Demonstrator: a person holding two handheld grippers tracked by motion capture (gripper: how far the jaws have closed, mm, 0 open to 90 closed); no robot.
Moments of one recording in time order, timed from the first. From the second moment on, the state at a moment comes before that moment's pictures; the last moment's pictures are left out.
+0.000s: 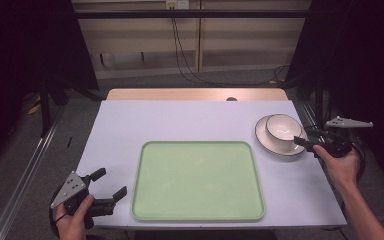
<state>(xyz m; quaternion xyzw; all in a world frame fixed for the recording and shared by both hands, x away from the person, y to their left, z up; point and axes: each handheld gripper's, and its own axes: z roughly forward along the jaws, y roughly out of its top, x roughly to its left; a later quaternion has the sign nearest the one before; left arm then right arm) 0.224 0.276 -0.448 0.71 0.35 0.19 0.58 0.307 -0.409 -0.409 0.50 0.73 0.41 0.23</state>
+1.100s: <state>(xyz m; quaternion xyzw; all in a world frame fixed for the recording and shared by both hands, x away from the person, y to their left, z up) 0.225 0.273 -0.448 0.72 0.34 0.19 0.57 0.392 -0.409 -0.431 0.58 0.74 0.30 0.17</state>
